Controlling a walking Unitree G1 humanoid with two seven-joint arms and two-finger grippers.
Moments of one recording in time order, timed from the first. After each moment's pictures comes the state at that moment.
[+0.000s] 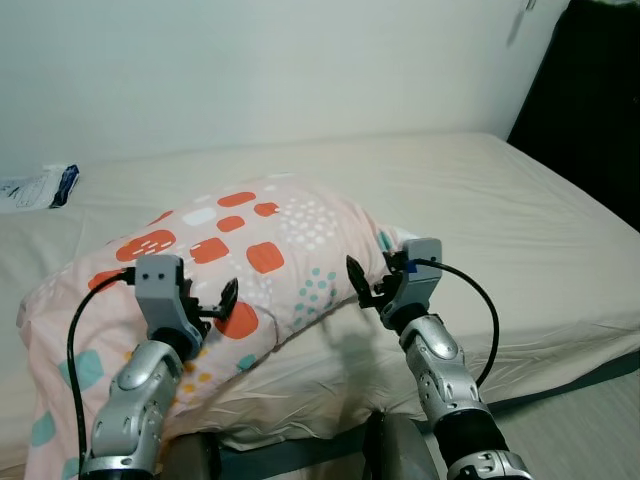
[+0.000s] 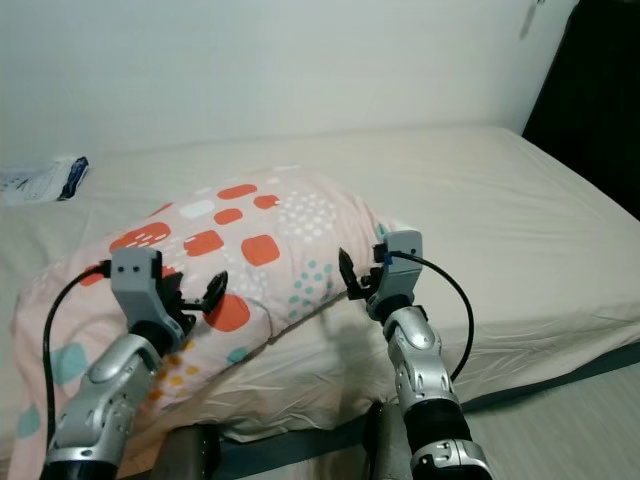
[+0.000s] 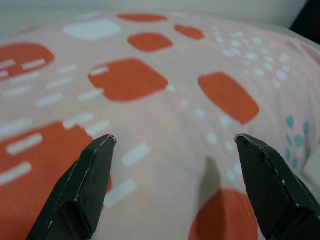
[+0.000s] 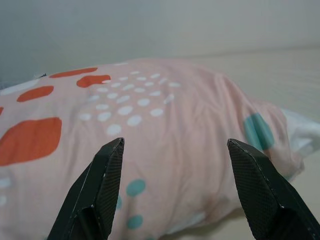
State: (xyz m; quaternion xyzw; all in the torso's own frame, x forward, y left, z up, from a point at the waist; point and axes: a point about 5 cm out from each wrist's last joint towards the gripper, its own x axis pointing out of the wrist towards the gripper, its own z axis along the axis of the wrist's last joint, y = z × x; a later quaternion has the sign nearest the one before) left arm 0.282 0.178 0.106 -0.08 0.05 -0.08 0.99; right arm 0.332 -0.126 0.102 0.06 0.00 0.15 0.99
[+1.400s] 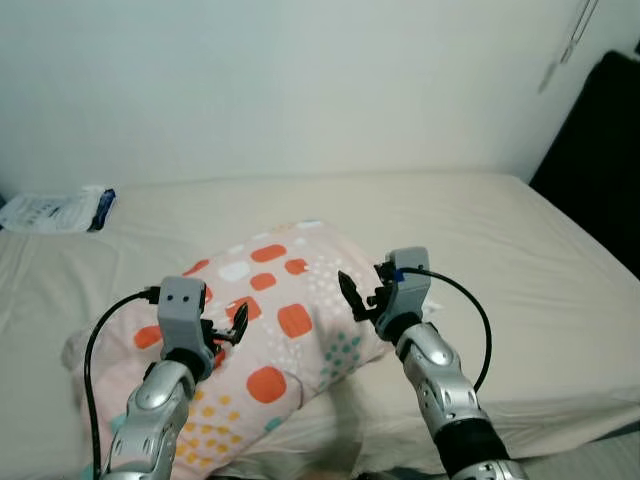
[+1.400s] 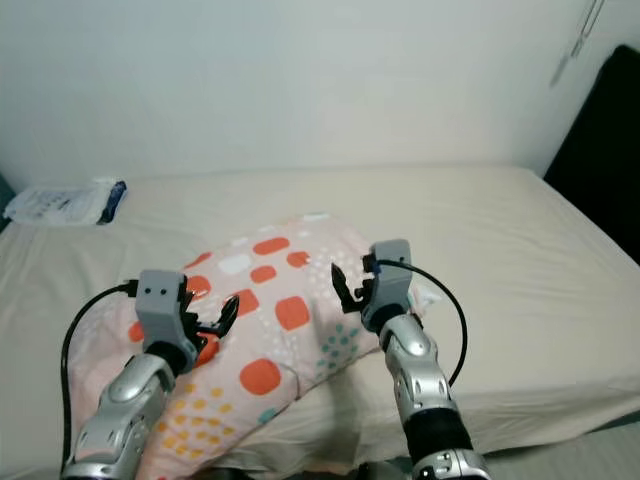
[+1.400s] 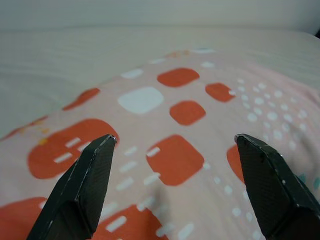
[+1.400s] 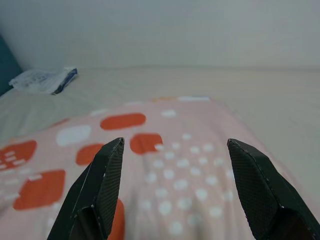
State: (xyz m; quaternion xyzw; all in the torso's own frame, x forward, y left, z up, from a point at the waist) left arm 0.274 0.170 0.083 -0.04 0.07 -0.08 0.99; right arm 0.326 -0.122 0.093 0.04 0.03 0.17 0.98
